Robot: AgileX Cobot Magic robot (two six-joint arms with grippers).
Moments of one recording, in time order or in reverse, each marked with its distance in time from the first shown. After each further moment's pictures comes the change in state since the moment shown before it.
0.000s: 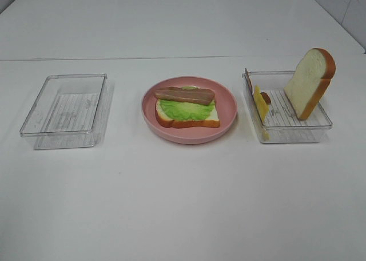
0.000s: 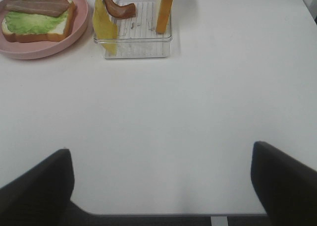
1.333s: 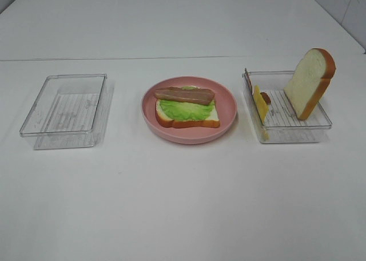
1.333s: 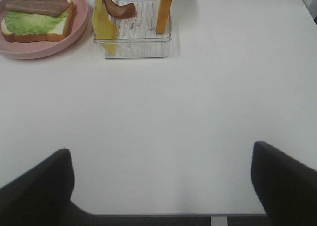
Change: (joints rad) left arm 0.118 -0.416 0.128 -0.112 0.023 -0.022; right arm 0.000 0.000 0.000 0.000 0.000 0.000
